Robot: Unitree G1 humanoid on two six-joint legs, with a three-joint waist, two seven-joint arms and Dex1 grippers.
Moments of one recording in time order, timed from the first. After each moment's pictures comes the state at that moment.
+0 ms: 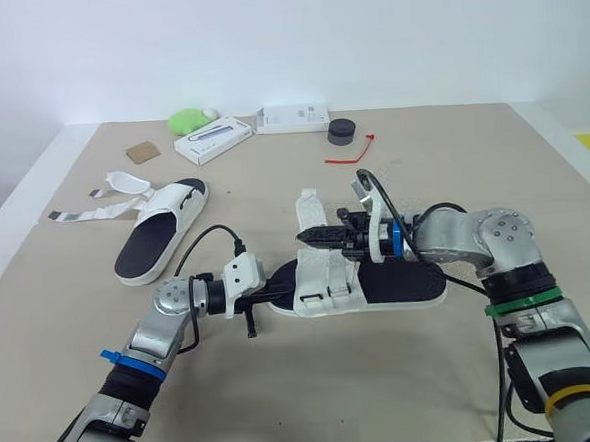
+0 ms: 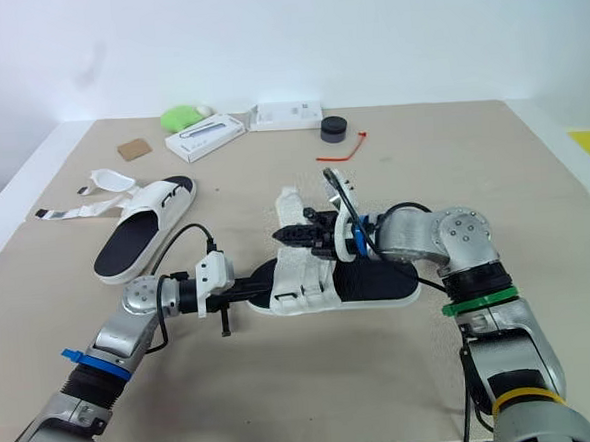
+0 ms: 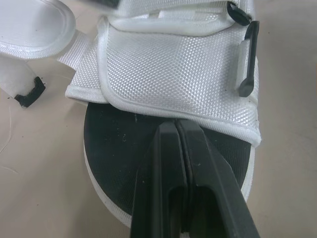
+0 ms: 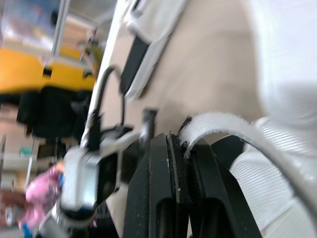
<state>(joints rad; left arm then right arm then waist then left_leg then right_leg) -0.41 0.42 -0.28 0.23 -0.19 -0.07 -1.08 -0.78 -0.58 0.12 0.27 1.89 1.14 -0.29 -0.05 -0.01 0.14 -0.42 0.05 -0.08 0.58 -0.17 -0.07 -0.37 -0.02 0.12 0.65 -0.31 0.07</state>
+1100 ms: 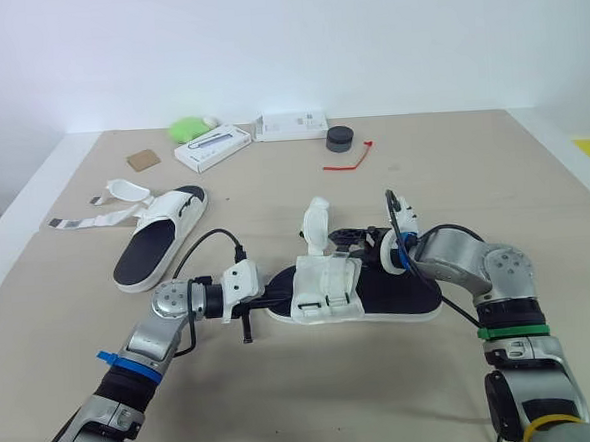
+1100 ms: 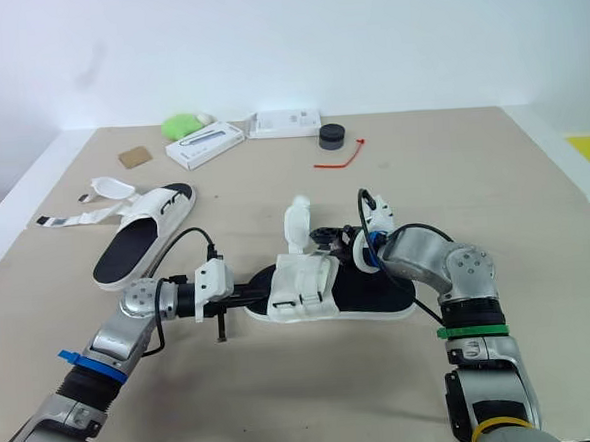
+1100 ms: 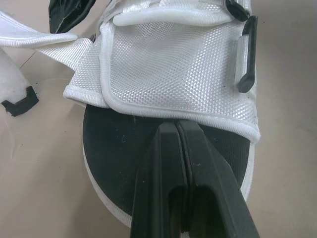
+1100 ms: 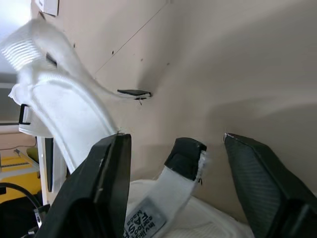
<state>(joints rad) -0.40 0.45 -0.31 0.24 -0.18 -0.11 -1.10 -0.65 -0.45 -0.10 0.32 1.78 1.05 -0.61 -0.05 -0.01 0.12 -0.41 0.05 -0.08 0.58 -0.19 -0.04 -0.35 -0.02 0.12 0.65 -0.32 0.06</state>
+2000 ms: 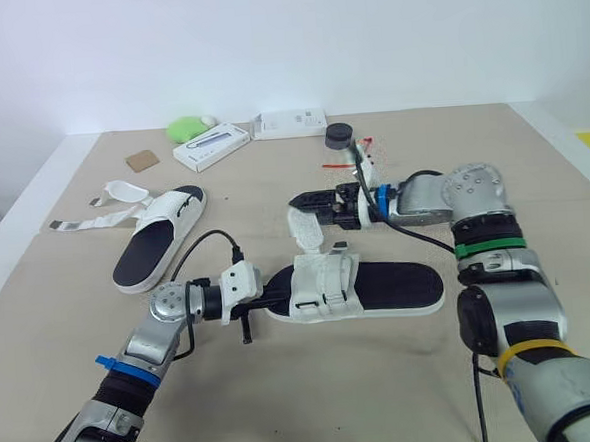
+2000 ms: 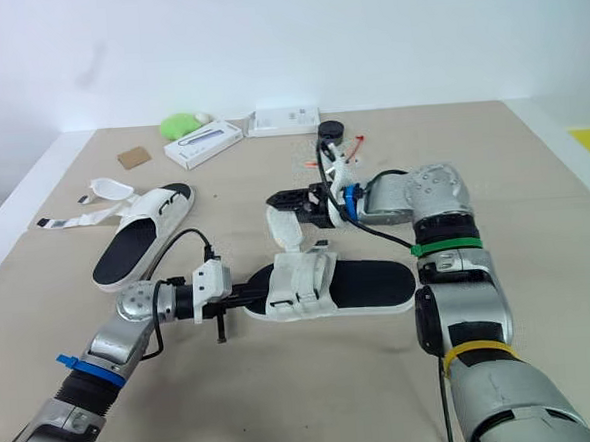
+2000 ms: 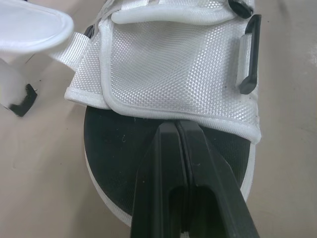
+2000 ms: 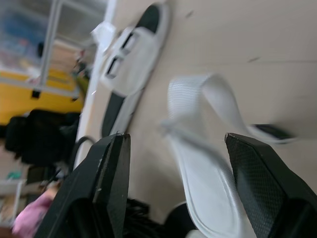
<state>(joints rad) -0.37 0.45 -0.30 0.21 -0.19 -0.11 -1.08 -1.10 -0.38 -0.10 0.68 1.11 1.34 0.19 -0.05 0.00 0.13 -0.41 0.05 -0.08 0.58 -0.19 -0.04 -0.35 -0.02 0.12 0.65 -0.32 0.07</state>
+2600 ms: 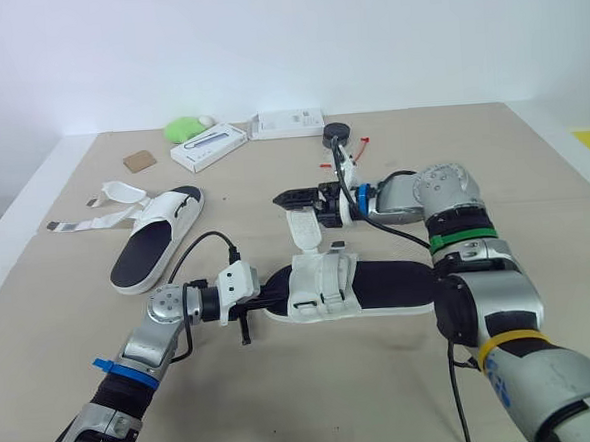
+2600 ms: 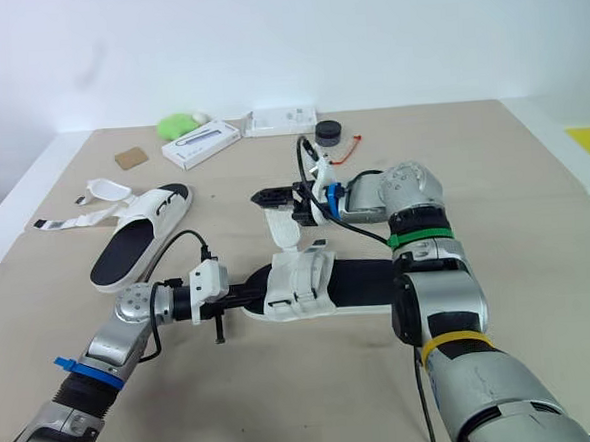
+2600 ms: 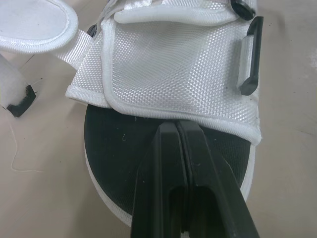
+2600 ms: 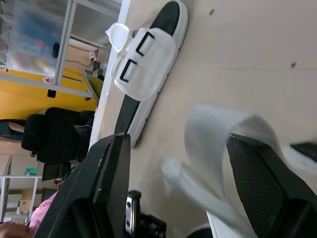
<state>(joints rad) -0.36 0.45 -0.28 0.20 -0.20 -0.10 -1.07 -1.21 -0.26 -0.18 0.87 0.83 1.24 0.37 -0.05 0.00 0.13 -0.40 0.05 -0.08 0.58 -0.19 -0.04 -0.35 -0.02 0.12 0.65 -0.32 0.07</state>
